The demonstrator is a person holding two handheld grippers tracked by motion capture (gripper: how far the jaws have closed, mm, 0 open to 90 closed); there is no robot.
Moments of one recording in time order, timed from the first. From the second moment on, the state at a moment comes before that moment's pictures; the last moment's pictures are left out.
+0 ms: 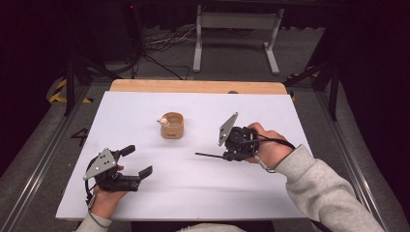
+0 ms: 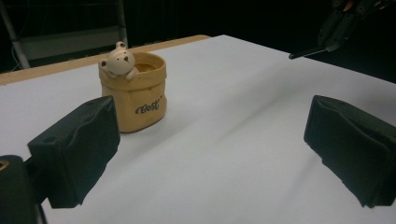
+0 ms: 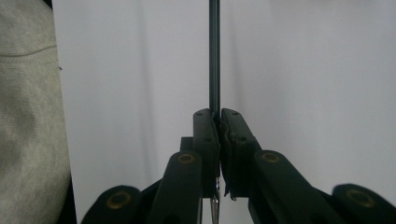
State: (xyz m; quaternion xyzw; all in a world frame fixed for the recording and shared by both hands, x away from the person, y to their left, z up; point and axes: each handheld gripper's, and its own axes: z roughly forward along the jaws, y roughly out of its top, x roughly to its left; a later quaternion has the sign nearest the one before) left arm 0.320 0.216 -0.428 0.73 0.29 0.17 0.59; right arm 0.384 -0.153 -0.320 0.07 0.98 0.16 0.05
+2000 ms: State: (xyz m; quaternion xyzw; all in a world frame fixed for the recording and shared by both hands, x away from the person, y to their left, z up) left arm 0.351 0.148 -0.334 0.92 0.14 0.11 0.36; right arm 0.380 -0.116 -0.335 0.00 0.99 0.15 0.03
